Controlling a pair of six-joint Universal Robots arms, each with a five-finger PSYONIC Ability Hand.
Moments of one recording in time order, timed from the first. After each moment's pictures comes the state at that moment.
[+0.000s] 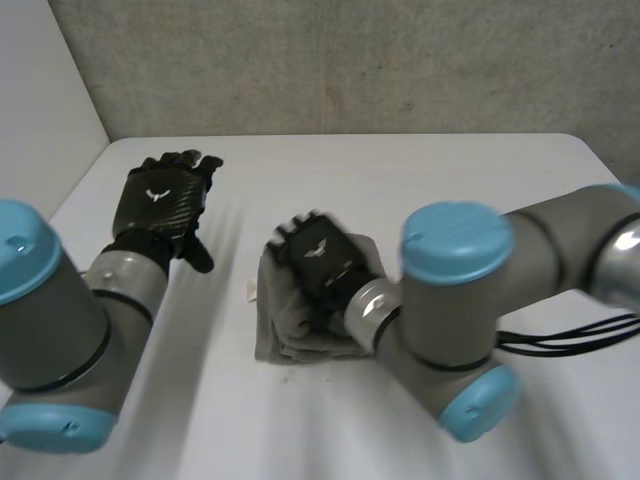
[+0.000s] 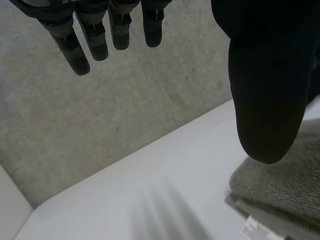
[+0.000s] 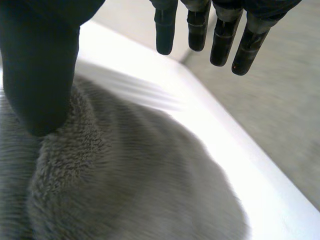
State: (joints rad) left arm 4.23 -1.76 -1.75 3.48 -1.70 3.30; right arm 2.35 -0.92 1.25 -0.08 1.39 2.68; left_hand 0.18 0.17 0.17 0.17 0.03; right_hand 0.25 0.26 0.24 0.25 0.09
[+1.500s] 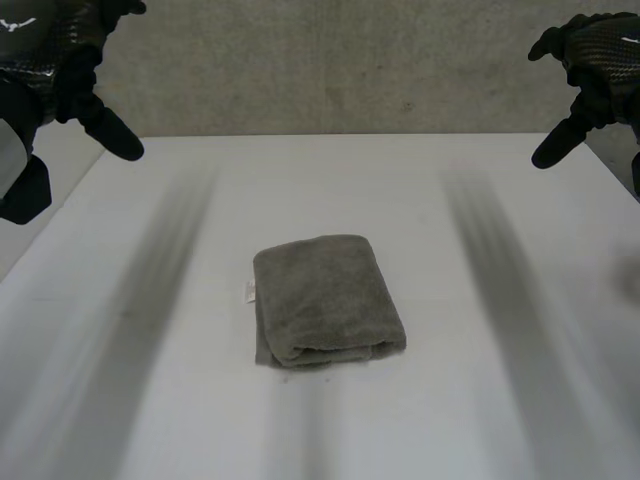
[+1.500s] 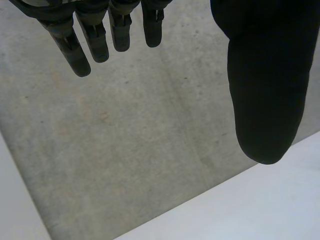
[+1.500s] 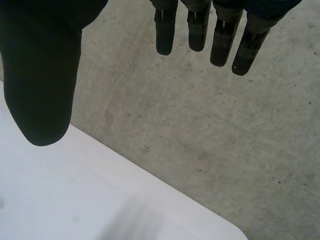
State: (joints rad) left arm 4.36 -1.51 -1.37 2.99 -1.57 3.22; right arm 1.80 -1.47 1.24 0.25 1.47 2.95; left_hand 0.18 0.18 0.19 0.18 0.03; right_hand 0.25 0.24 0.22 0.24 0.07
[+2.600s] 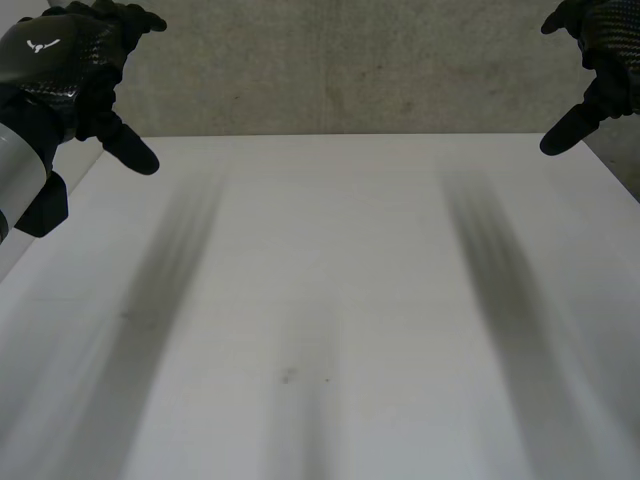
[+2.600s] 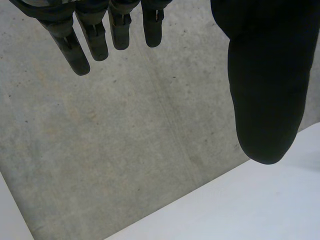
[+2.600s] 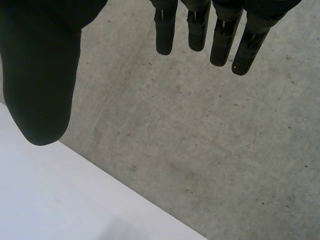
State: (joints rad) left arm 4.35 -1.50 -1.43 3.04 -1.54 3.22; right arm 1.81 -1.58 1.35 0.14 1.49 2.95; left_hand 0.18 0.17 0.17 0.17 0.03; right_hand 0.25 0.24 0.22 0.24 0.07
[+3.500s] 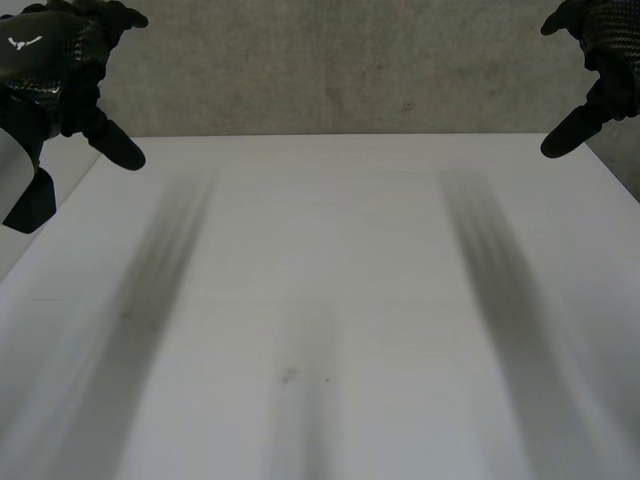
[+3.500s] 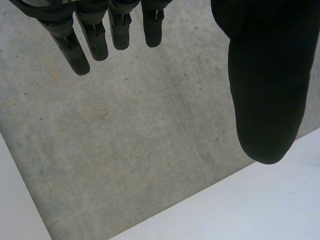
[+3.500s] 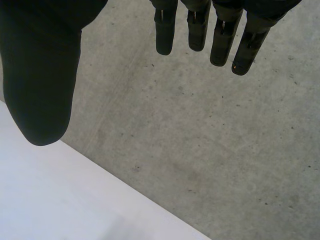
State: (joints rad) left arm 4.39 -1.50 -1.44 3.05 -1.55 3.22; right arm 1.81 -1.60 1.36 0.16 1.47 2.96; left_hand 0.18 0.17 0.17 0.17 0.03; right_hand 0.25 0.24 0.22 0.24 0.07
